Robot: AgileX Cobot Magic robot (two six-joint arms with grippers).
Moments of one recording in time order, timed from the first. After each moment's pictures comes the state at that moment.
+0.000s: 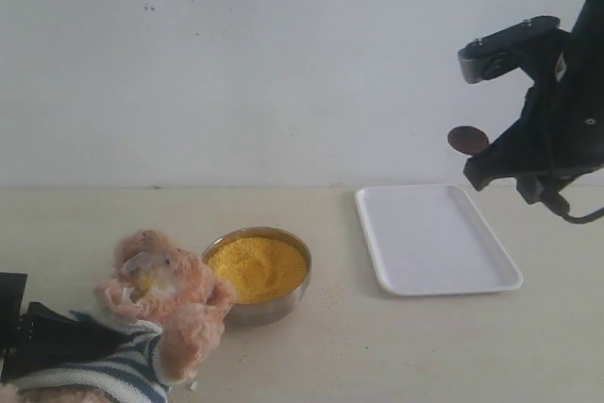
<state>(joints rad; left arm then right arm) 0.26 1.76 -0.53 -1.49 1.19 1.17 0.36 1.55 -1.37 -0.27 1.04 0.06</state>
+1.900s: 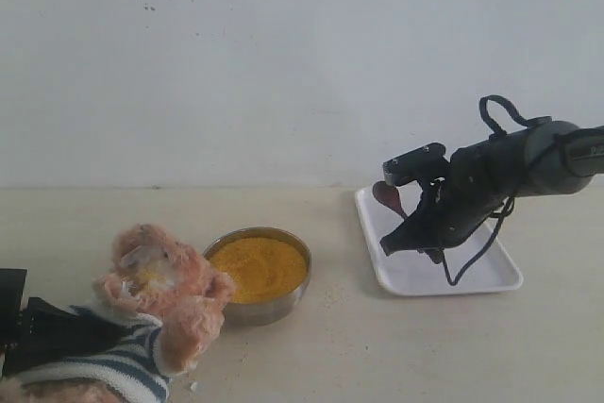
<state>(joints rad) 0.26 1.76 -0.53 -1.51 1.19 1.19 0.29 2.20 -1.52 -0.19 0.38 -0.03</state>
